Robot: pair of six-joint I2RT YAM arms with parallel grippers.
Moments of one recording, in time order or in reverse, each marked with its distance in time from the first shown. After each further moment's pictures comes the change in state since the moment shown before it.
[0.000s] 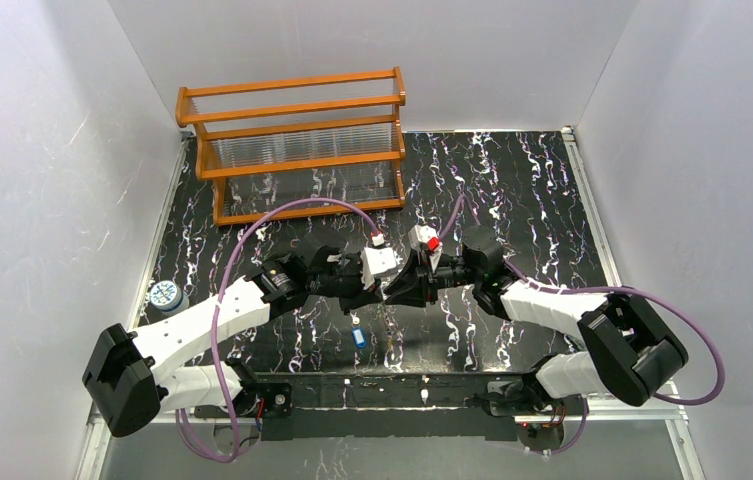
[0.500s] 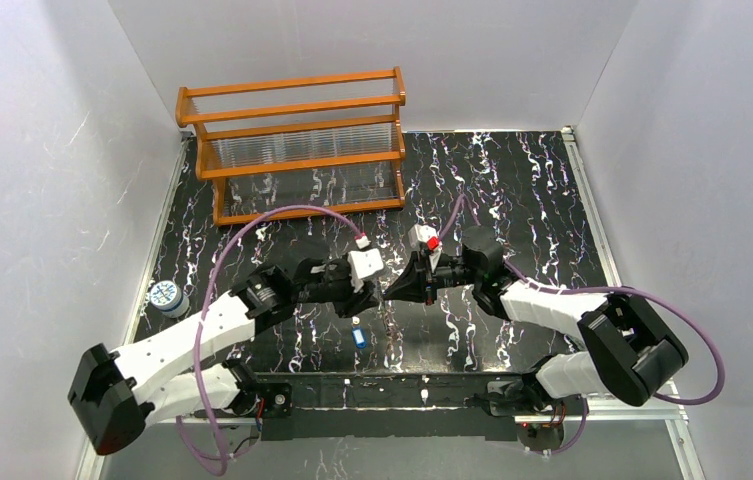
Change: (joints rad) left arm 0.001 -0.095 -0.075 0.080 -0.045 -0.043; right arm 0.006 0.007 0.003 0.004 0.016 0.002
